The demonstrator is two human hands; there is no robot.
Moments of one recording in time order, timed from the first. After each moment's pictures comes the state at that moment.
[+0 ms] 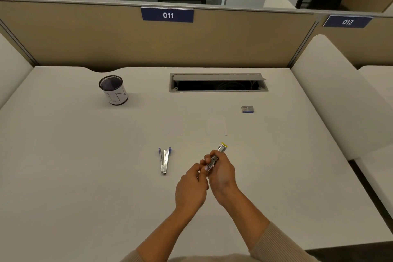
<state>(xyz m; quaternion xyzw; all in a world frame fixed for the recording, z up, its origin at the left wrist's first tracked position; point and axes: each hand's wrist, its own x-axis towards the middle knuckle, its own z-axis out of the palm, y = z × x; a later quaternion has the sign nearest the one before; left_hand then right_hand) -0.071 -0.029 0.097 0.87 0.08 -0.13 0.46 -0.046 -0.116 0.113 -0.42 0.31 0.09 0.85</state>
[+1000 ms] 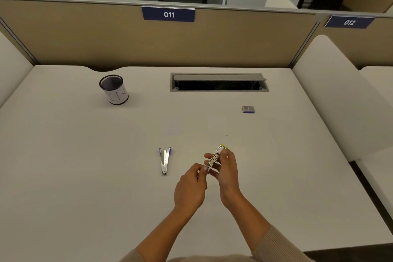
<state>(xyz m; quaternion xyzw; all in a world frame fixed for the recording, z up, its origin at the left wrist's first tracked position) -0.069 -0.026 0.095 0.88 0.07 -0.12 0.45 -0.051 -0.123 0.102 -0.57 0.27 0.01 0.77</state>
